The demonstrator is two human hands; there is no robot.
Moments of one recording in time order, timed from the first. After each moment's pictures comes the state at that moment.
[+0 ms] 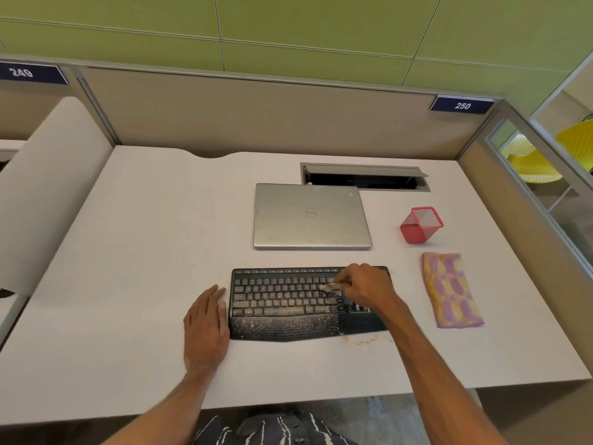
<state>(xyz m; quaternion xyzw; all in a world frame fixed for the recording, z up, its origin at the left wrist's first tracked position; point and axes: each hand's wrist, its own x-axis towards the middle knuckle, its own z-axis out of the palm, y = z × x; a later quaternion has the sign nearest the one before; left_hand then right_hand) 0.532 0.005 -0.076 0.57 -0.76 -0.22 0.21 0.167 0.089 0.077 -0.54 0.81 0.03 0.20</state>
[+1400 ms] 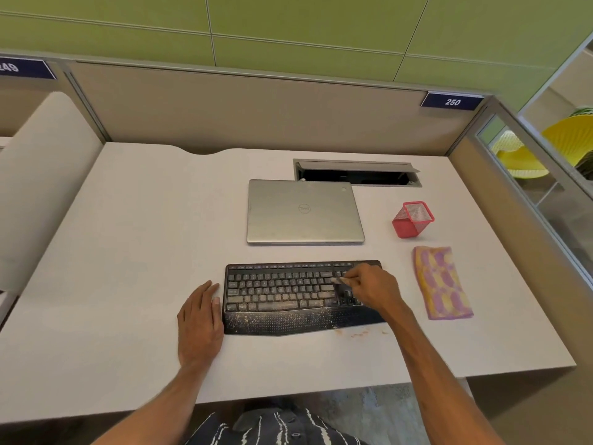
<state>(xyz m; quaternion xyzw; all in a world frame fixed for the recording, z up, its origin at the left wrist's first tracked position) 0.533 0.005 -0.075 0.57 -0.76 -0.22 0.21 0.153 0.122 0.066 -0.47 0.86 -0.04 0.19</state>
